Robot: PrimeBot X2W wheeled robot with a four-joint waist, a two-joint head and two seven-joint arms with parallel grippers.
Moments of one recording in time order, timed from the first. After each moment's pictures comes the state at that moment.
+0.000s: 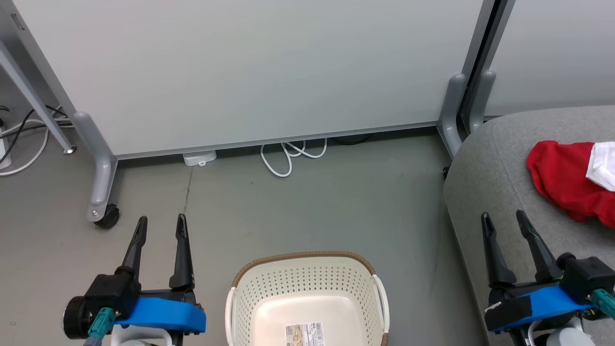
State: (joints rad) left arm -0.07 0.05 -0.02 0.22 -0.18 -0.10 -0.26; right arm -0.10 -0.13 0.00 0.23 0.24 0.13 -0.26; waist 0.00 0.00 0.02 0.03
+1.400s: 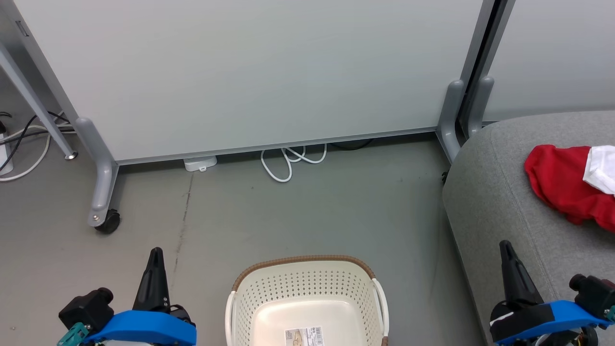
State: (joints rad) left arm -0.02 0.05 -0.01 0.29 -0.53 -0.10 -0.17; right arm -0.04 -0.09 -0.03 0.27 0.56 0.13 -0.17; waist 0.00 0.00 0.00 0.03
